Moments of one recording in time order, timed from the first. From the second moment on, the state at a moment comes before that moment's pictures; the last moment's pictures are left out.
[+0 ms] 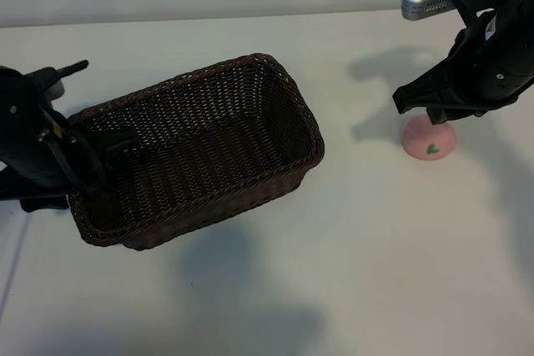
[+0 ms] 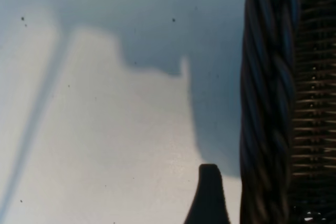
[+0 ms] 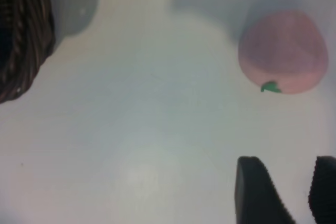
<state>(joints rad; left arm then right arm) -0.28 1.54 -0.83 0.10 0.67 -0.77 0.26 1.57 -1.19 0.02 0.92 0.09</state>
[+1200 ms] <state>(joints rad) -0.24 1.70 -0.83 0.10 0.53 -0.73 0.26 1.57 -1.19 0.02 0.95 0.09</state>
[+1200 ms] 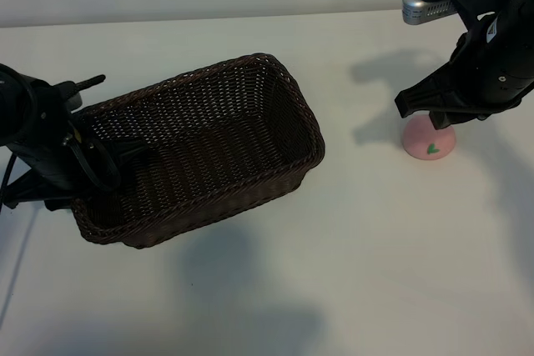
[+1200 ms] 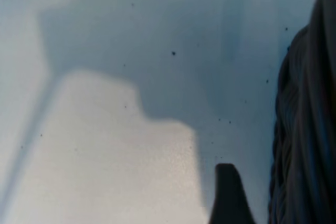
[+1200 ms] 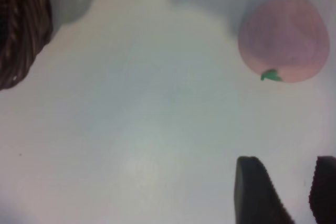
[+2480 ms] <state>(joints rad) -0.24 1.49 -0.82 -0.10 0.46 -0.51 0.26 1.57 -1.19 0.02 0.95 0.09</state>
